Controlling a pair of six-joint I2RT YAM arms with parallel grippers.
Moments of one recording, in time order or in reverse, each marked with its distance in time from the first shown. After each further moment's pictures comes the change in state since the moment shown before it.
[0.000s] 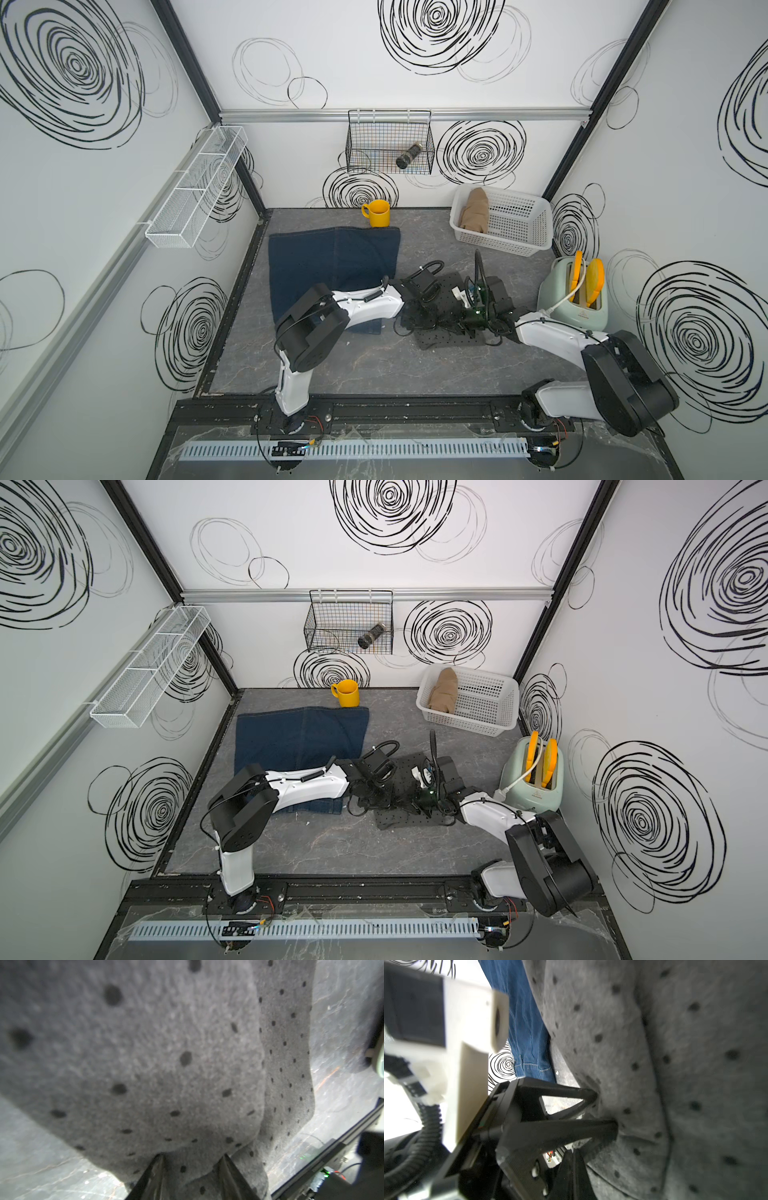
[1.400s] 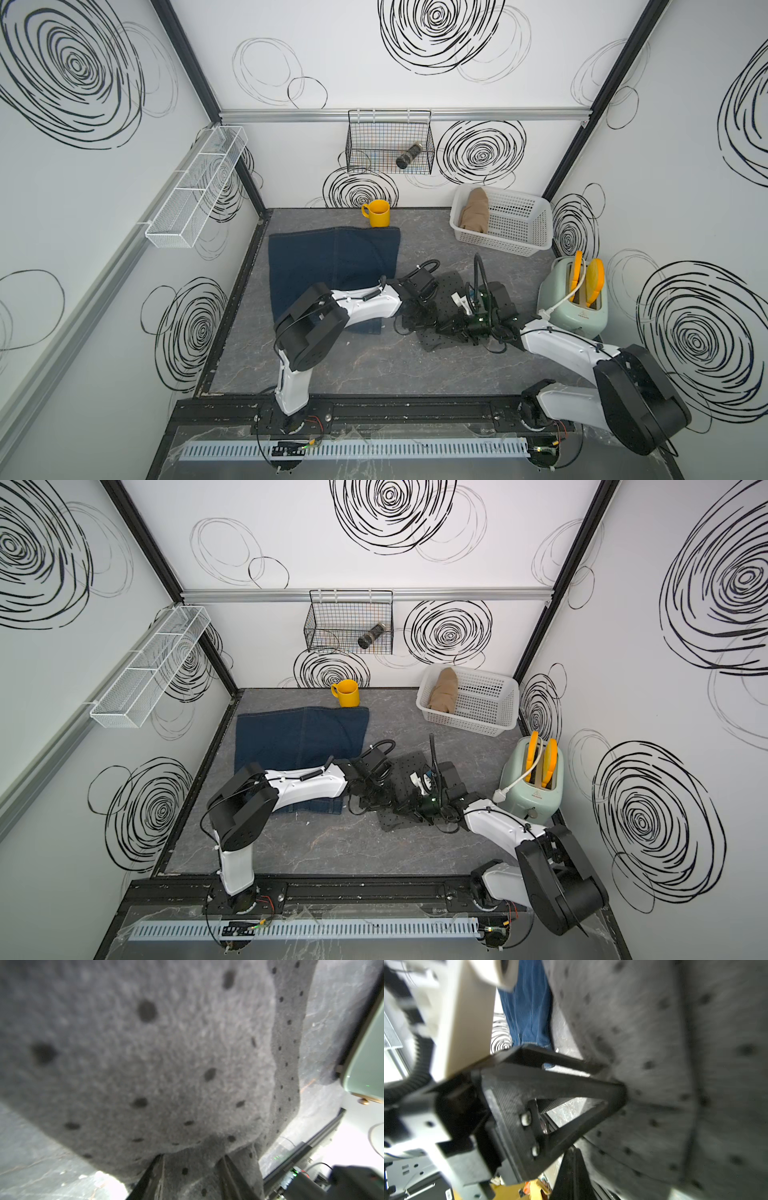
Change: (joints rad) left arm 0.019 -0.002 -0.018 0.049 0.074 -0.105; right arm 0.040 -0.078 -0.038 -0.072 -0.053 -0.080
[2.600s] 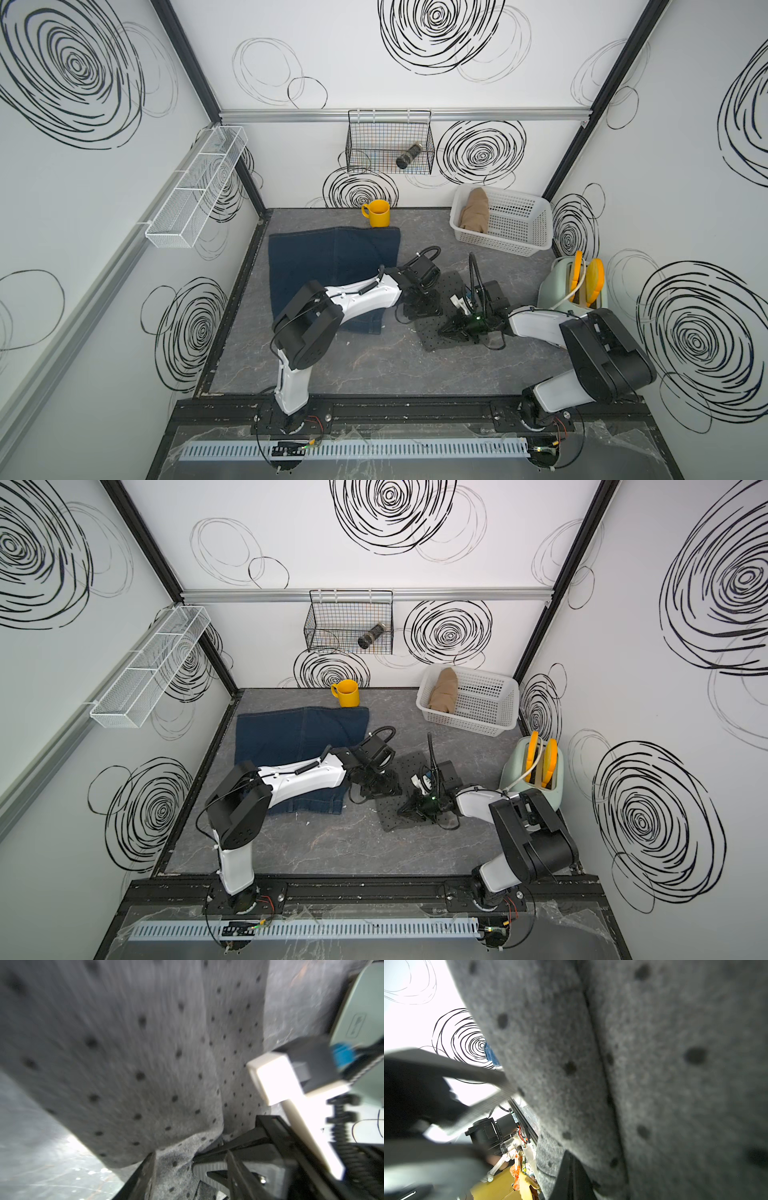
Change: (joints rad) left arm 0.049 -0.004 0.148 -0.111 -0.031 0.080; right arm -0.117 0.251 0.048 -0.026 0.004 -0.213
